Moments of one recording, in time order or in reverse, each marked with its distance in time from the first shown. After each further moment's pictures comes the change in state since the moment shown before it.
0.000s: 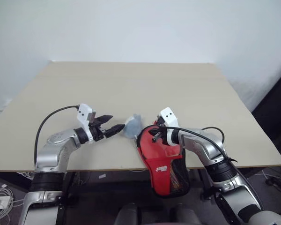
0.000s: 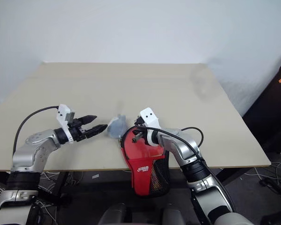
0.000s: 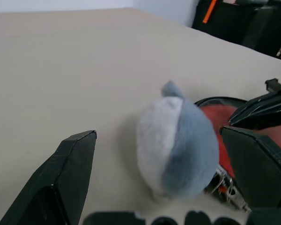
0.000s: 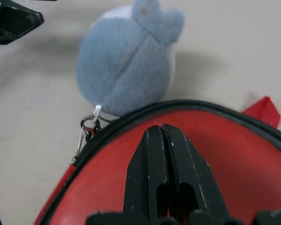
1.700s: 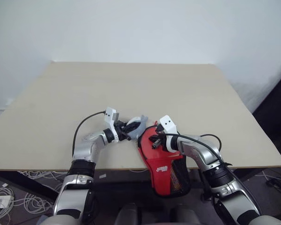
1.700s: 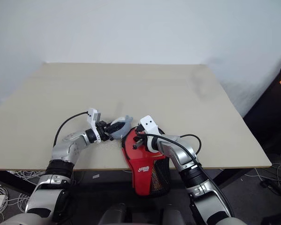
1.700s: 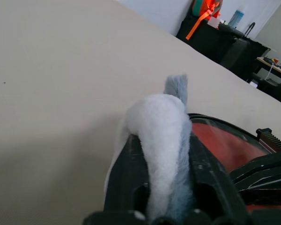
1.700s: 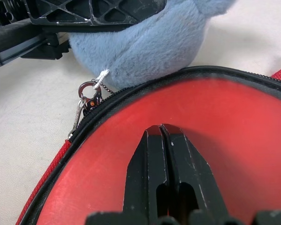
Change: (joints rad) left arm -0.145 -0.253 -0.005 0.309 0.070 -0.028 -0.009; right arm 0.049 0.026 0.012 0.044 -0.065 -0.038 0.040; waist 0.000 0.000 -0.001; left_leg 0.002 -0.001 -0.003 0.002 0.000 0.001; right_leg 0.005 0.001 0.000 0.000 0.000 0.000
